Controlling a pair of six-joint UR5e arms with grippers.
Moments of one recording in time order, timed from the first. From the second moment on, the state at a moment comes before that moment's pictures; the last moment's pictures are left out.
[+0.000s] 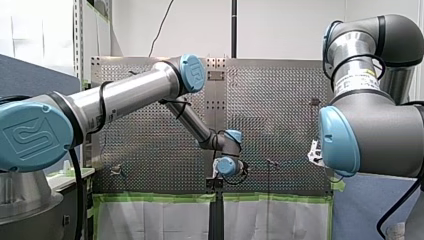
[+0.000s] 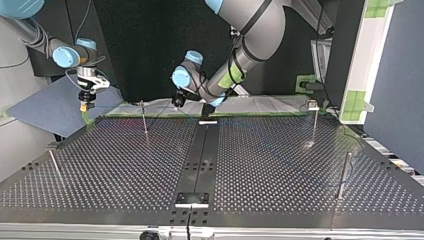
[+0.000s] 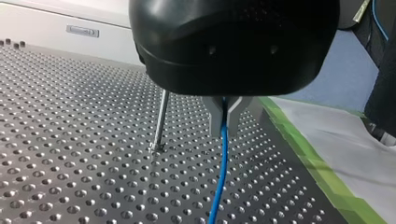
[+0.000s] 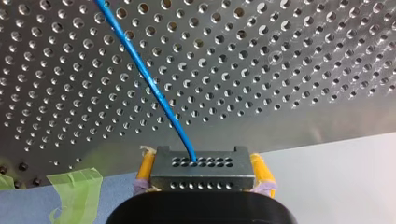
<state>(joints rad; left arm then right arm) -0.68 -2.72 -1.09 -2.70 -1.81 -1.61 1.51 -0.70 1.68 -0.97 1.33 1.77</state>
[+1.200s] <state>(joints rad) -0.77 -2.69 -1.10 -2.76 -1.77 -1.56 1.52 -0.70 1.68 -0.96 1.32 1.77</state>
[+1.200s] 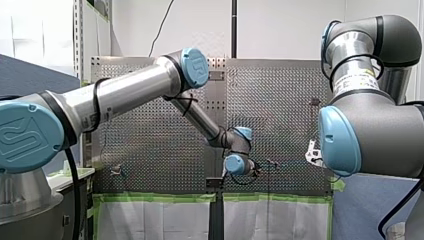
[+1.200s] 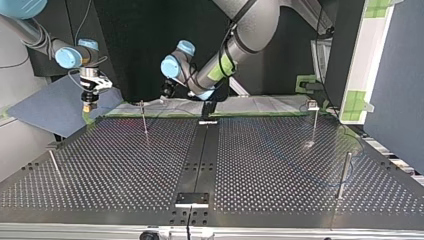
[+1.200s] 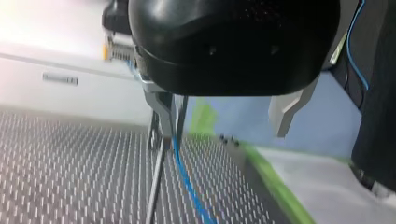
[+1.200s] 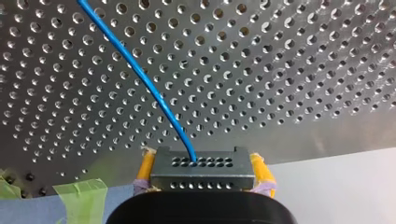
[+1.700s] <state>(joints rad) -0.81 -2.61 -1.19 -2.71 -1.74 -1.56 1.53 -0.70 1.67 -0.95 1.32 1.77</state>
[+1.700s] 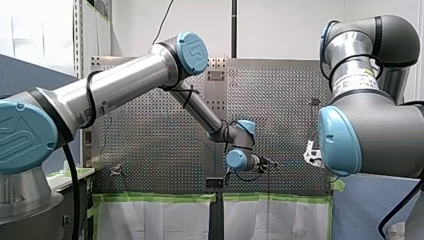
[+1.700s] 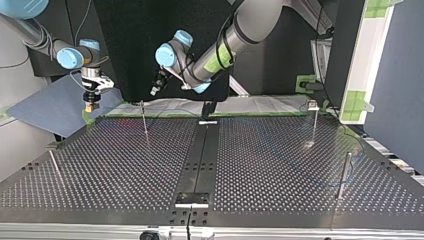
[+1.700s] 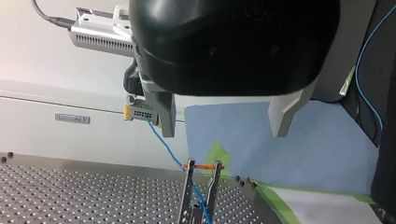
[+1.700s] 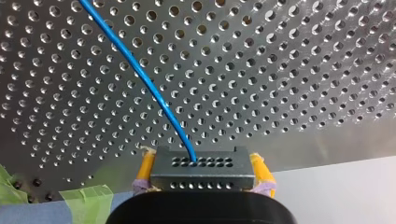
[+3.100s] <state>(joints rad) -0.83 -2.61 -1.20 -2.75 -1.88 -1.63 1.54 -0.70 1.68 -0.94 1.32 1.77</state>
